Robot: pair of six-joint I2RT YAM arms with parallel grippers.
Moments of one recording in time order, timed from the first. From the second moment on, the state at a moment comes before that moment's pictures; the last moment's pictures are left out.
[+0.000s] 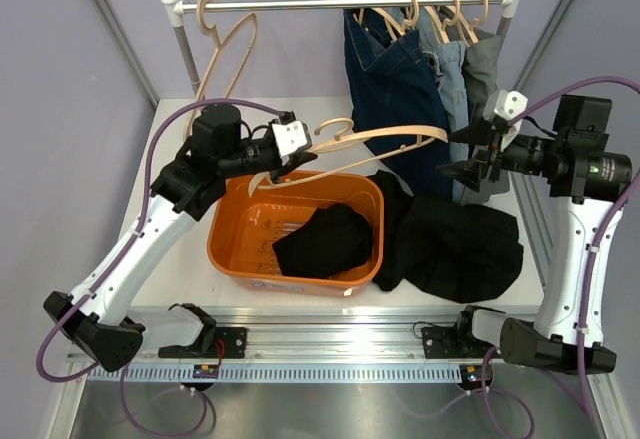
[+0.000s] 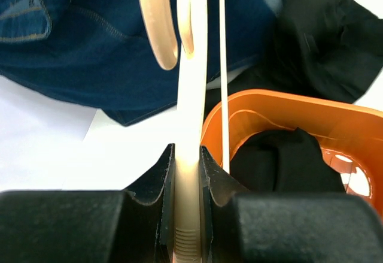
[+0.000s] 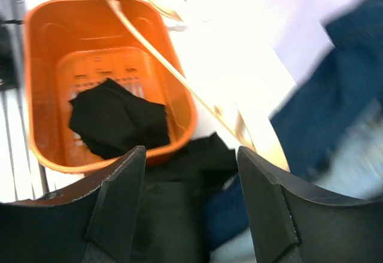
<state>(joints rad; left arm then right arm) -0.57 1.23 1.41 -0.46 0.57 0.52 -0.23 1.21 1.74 -1.25 -1.22 -0.93</state>
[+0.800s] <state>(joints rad) -0.66 1.33 1.54 -0.55 0.71 0.60 0.30 1.36 1.86 -1.33 -0.96 -1.06</state>
